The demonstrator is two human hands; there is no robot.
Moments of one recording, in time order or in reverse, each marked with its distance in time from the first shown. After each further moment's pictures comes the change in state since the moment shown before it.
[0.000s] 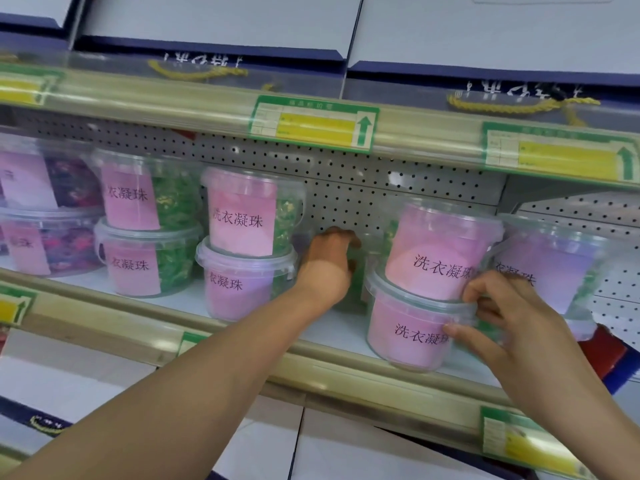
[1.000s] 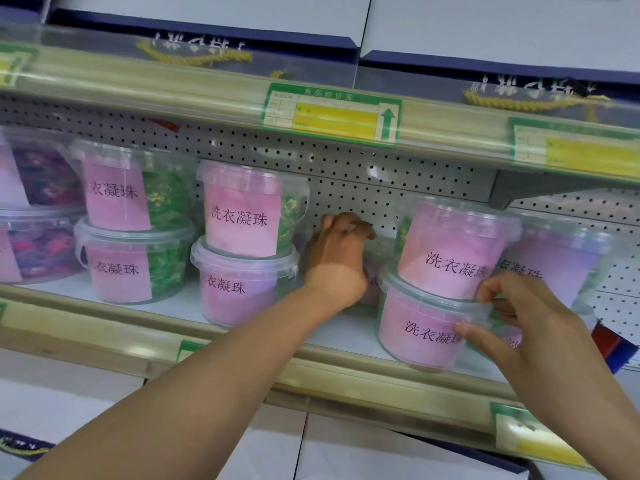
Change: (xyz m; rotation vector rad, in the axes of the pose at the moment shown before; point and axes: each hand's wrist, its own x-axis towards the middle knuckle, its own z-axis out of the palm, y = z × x) left_hand 0.000 0.003 -0.002 0.104 0.041 0.152; right_hand -0.007 -0.010 0.004 -0.125 0.092 0.038
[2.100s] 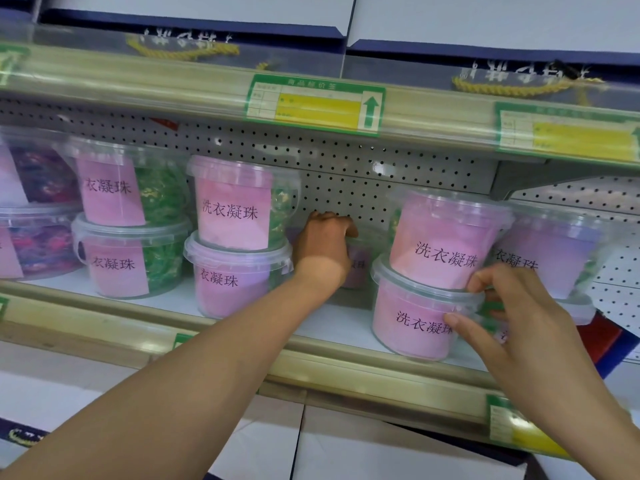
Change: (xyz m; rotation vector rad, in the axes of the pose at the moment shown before) left_hand 0.007 -0.007 0.001 -0.017 0.059 -0.125; right_hand -0.003 0.001 0.007 0.046 0.026 0.004
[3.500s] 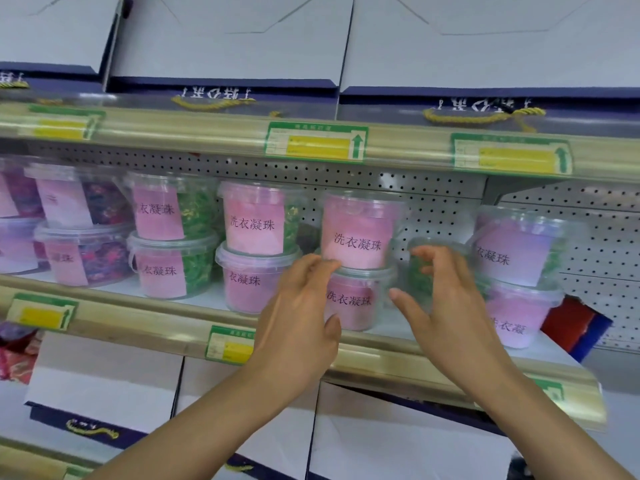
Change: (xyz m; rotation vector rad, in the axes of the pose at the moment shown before) left_hand -0.130 0.006 -0.074 -0.063 0.011 0.151; right_hand 0.000 -0.047 0.015 0.138 -0.023 0.004
